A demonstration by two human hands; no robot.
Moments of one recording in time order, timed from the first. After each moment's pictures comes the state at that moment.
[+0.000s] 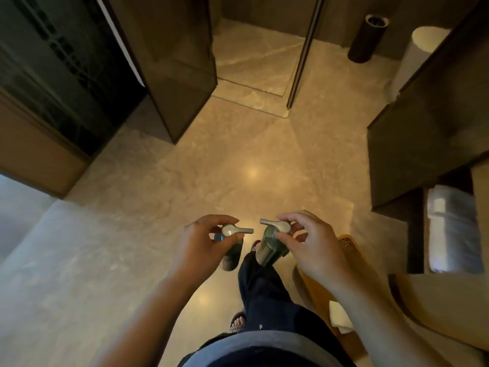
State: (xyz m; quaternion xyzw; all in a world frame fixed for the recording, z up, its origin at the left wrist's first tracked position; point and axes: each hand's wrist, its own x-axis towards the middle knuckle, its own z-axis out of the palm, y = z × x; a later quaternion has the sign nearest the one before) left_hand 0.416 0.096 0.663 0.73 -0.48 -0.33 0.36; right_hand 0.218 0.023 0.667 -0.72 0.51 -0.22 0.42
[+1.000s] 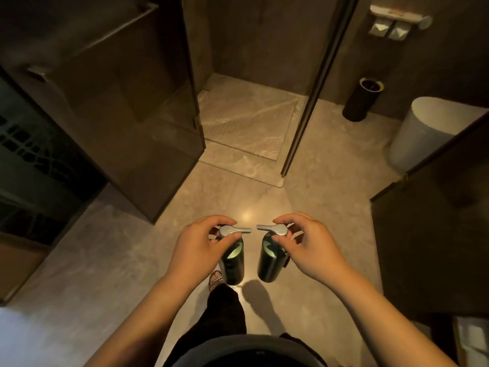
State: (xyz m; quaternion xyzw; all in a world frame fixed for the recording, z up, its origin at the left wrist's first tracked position) left_hand 0.544 -0.366 0.684 0.71 -0.52 -0.31 0.36; right_hand 0.342 -0.444 0.687 -0.76 0.50 -0.19 0.37
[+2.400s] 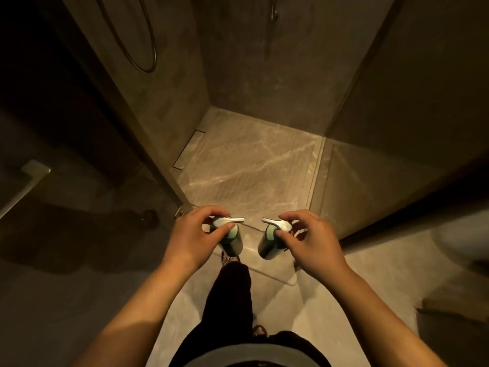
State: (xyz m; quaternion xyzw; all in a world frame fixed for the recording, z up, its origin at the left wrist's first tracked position) left_hand 0.745 -1.039 0.669 0.73 -0.52 -0.27 0.36; right_hand 0.526 -1.107 0.674 -0.72 0.54 -0.20 0.39
